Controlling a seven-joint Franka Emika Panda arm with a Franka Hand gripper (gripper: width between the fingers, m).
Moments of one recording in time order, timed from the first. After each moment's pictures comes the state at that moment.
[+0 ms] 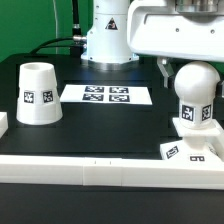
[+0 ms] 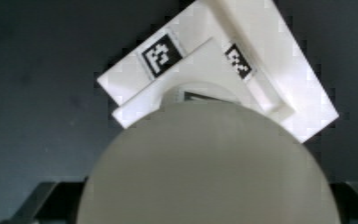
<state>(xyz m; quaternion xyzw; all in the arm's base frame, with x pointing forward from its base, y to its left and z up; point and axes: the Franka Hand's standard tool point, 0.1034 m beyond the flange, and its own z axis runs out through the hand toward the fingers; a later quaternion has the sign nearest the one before) 0.630 0.081 0.113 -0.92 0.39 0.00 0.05</state>
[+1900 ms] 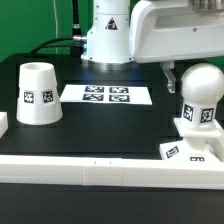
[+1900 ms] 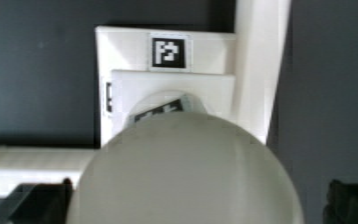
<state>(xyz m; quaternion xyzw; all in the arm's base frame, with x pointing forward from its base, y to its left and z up) 0.627 0.095 0.117 -1.00 -0.06 -0.02 0.04</state>
